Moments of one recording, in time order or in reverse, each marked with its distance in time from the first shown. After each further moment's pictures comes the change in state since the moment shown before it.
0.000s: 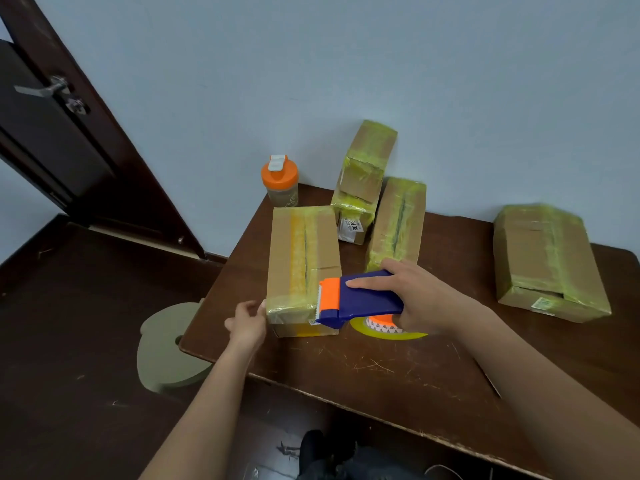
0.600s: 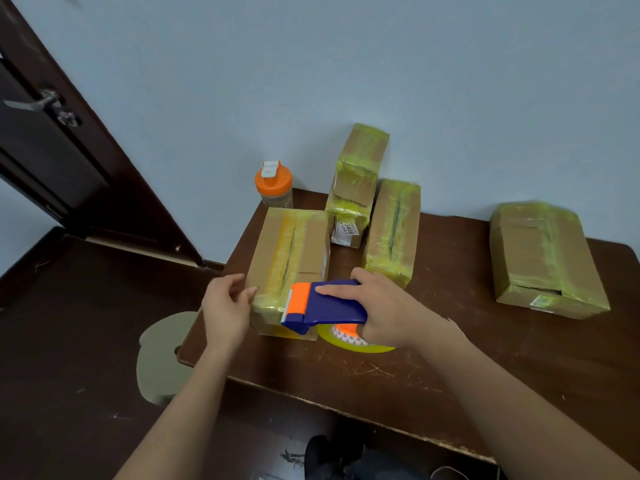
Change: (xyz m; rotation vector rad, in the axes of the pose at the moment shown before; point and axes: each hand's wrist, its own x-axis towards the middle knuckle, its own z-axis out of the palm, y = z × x) left_hand 0.014 0.020 -0.024 0.120 0.280 0.662; right_hand 0.021 -0.030 0.018 0.103 0.082 -0.033
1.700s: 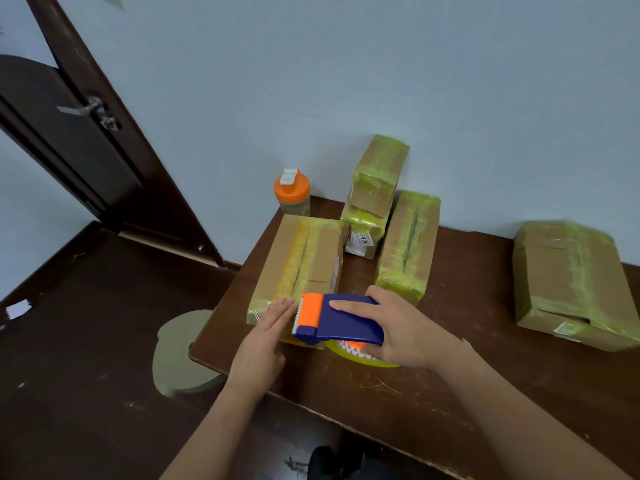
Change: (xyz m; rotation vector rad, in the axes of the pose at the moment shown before) left_hand -0.054 -0.013 0.012 0.265 -0.381 0.360; right_hand -0.010 0.025 0.012 0.019 0.003 -0.108
